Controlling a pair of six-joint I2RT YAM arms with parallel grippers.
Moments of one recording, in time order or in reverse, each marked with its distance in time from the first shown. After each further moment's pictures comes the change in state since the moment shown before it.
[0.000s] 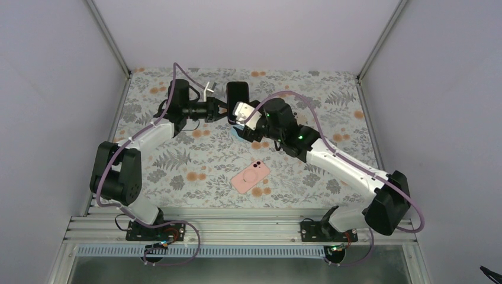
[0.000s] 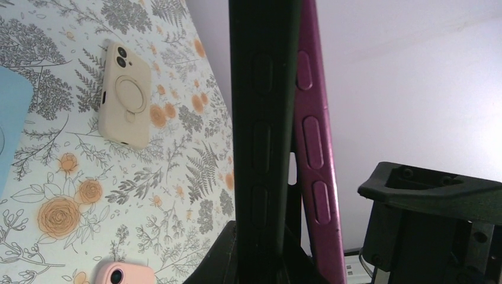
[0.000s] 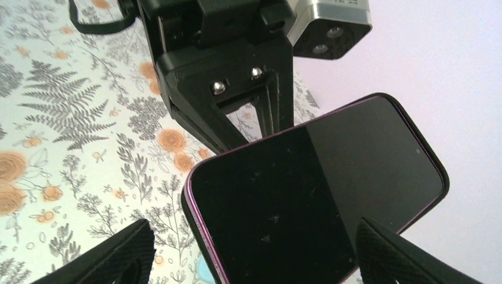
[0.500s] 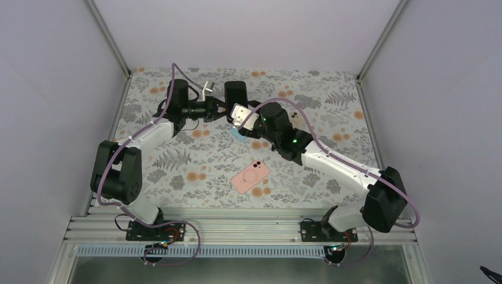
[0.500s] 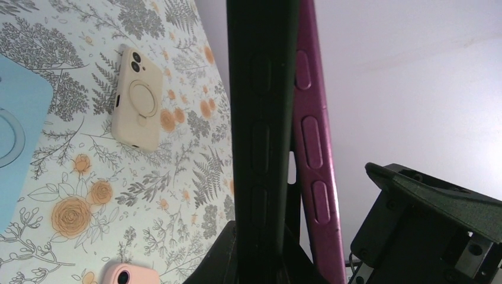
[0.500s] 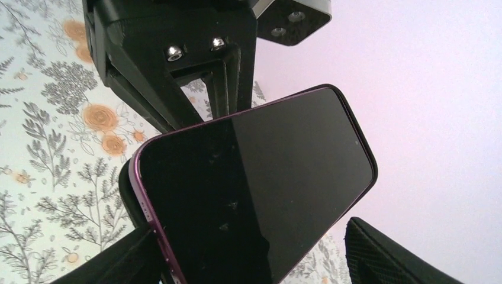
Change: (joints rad) left arm 0.008 0.010 0.000 -0.003 -0.021 -0.018; right arm 0.023 0.026 -0.068 0.160 0.198 -0.164
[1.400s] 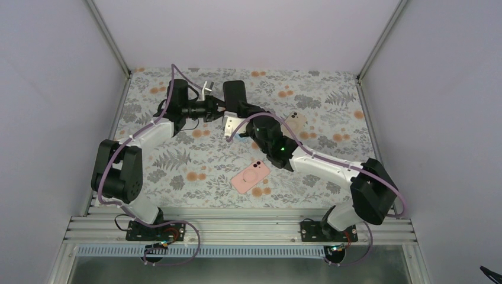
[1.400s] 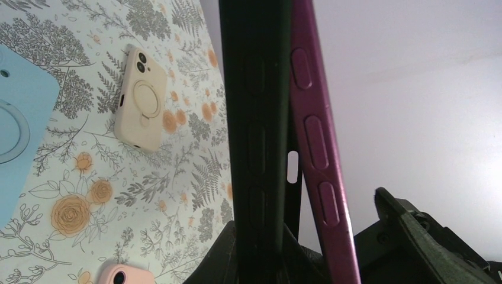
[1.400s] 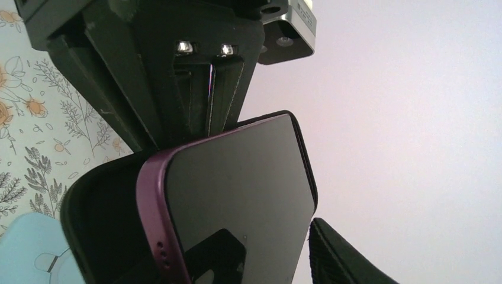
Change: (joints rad) left arm 0.003 0.011 0.000 0.015 -0.011 -0.048; right arm 0.061 0.090 -0.102 0.372 0.209 -0.365
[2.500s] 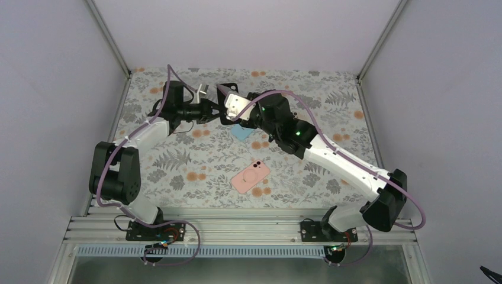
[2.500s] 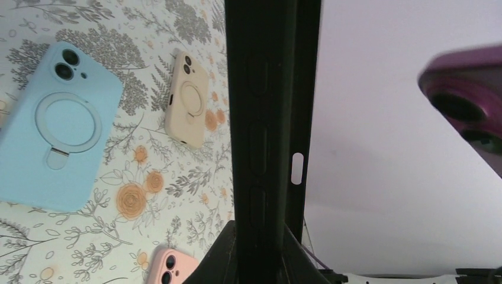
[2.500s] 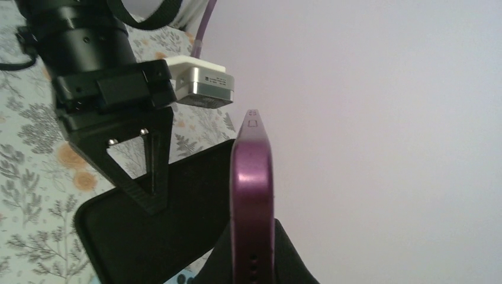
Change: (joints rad) left arm 0.051 -0.019 -0.003 -0.164 -0.037 0.172; right arm -0.002 -0.074 0.323 -0.499 -0.132 0.287
